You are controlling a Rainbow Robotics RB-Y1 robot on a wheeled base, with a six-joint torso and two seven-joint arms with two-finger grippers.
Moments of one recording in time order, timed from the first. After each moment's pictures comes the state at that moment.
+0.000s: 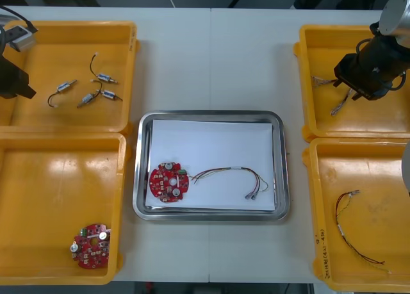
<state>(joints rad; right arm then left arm) -1.01 -0.47 -0.24 -0.84 -0.27 1.46 0.99 -0.78 0.92 -0.06 -1.20 0.88 1.53 -2.12</state>
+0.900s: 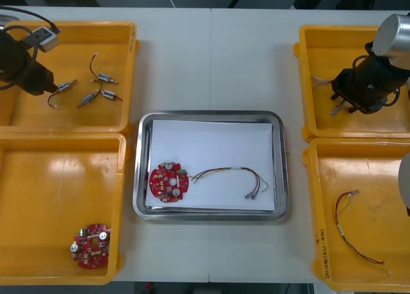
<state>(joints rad) -0.95 -0.46 -0.24 -0.84 -0.28 1.41 0.98 -0.85 0.87 -0.23 -1.05 0.88 1.28 -2.12</state>
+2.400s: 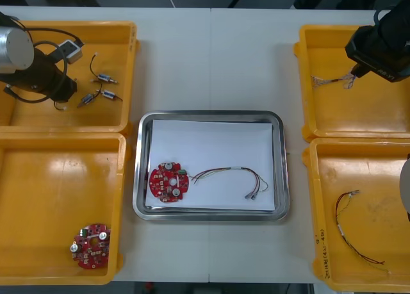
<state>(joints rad) -0.91 -0.46 -0.26 -1.45 -0.34 1.91 0.98 -0.88 0.79 -0.36 -0.93 0.86 1.06 -2.12</state>
